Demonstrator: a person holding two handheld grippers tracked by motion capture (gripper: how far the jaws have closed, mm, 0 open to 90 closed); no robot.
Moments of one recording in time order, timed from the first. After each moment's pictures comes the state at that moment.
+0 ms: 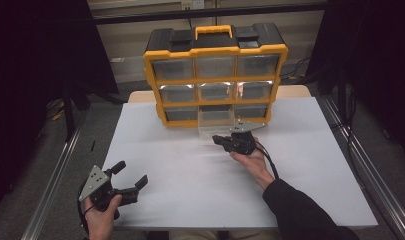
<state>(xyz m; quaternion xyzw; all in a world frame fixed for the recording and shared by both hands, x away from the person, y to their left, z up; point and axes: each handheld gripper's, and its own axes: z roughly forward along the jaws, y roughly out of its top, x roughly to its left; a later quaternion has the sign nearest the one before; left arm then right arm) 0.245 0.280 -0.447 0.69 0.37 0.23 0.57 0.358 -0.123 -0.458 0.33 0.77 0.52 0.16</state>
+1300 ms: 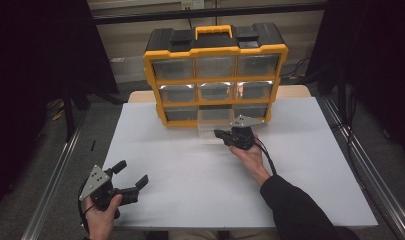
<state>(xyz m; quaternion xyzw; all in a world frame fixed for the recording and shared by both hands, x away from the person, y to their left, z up) 0.247 0.281 -0.447 0.70 0.36 0.23 0.58 0.376 -0.125 -0.464 0.37 0.74 0.52 0.18</state>
